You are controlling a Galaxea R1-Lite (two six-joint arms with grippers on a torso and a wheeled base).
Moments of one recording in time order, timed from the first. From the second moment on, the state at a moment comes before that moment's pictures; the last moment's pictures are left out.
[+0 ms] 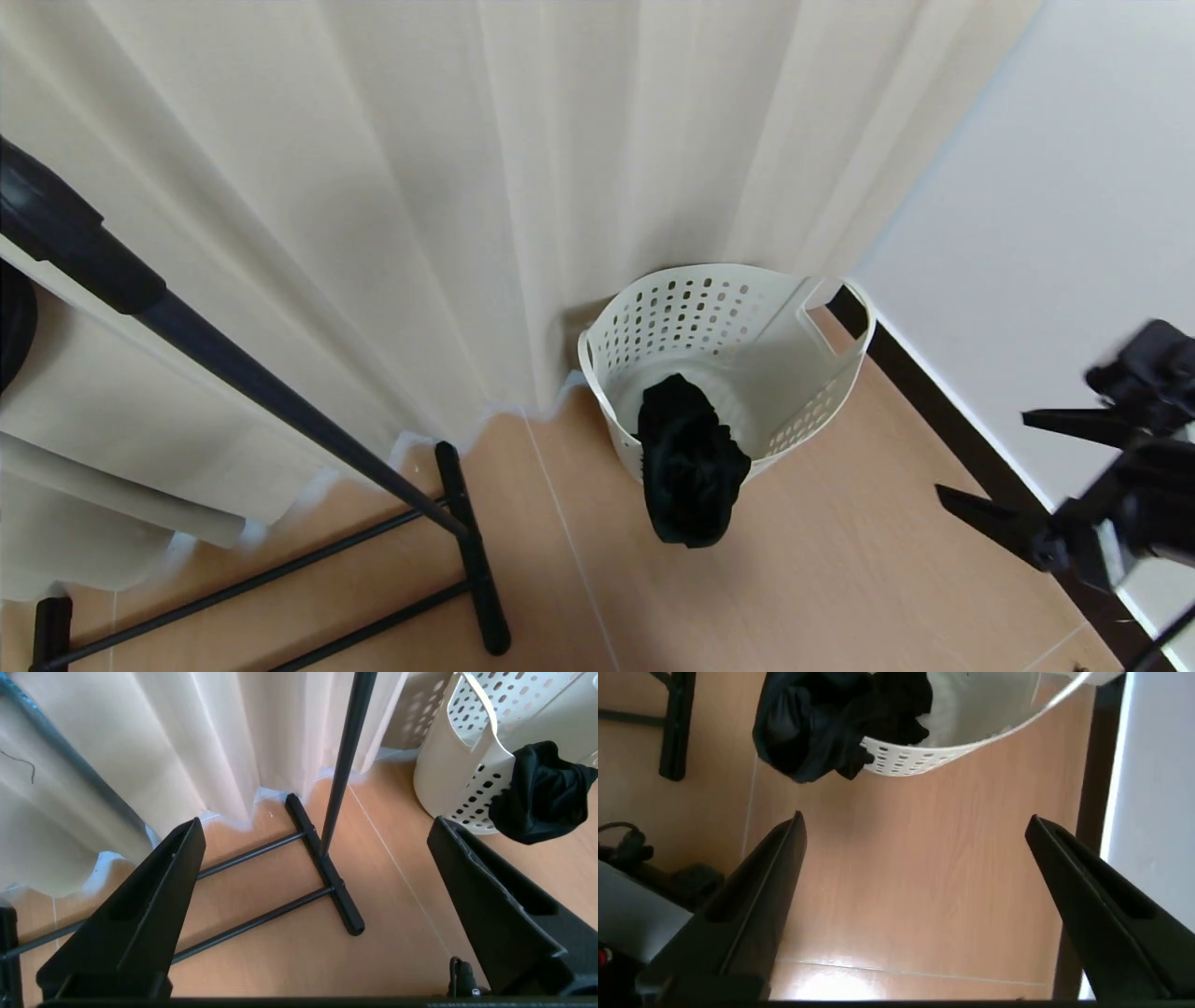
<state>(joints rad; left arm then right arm) 0.00 0.01 0.00 0.00 -0.01 0.01 0.32 1.18 -0.65 -0.04 -0.04 -0.32</state>
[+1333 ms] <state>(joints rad) 0.00 0.01 0.00 0.00 -0.01 0.01 0.41 2.21 -1.48 -0.02 -0.15 -0.47</state>
